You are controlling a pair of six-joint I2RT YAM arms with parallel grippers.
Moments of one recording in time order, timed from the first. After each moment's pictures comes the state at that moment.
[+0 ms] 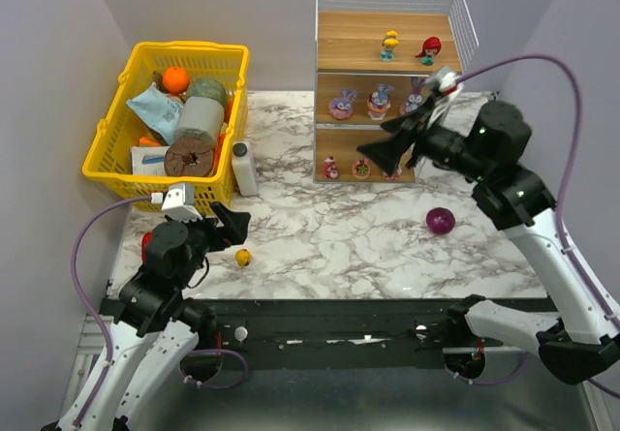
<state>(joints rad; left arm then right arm) -0.45 0.35 0.64 -0.58 -0.15 -0.57 0.45 1.11 1.46 -0.38 -0.40 0.20</state>
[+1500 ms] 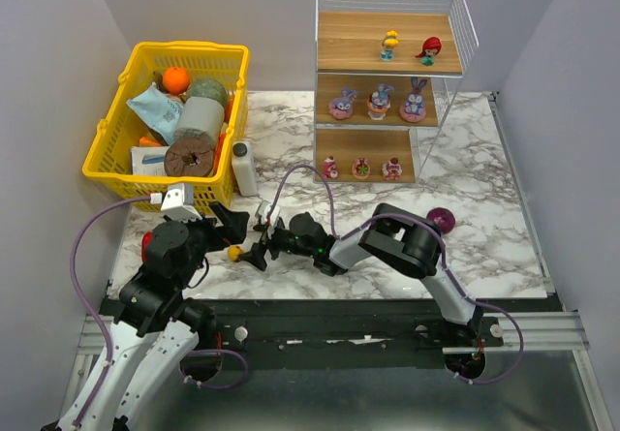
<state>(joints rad) -0.45 0.35 0.64 -0.58 -0.17 -0.57 1.09 2.23 1.05 1.02 -0.20 0.06</state>
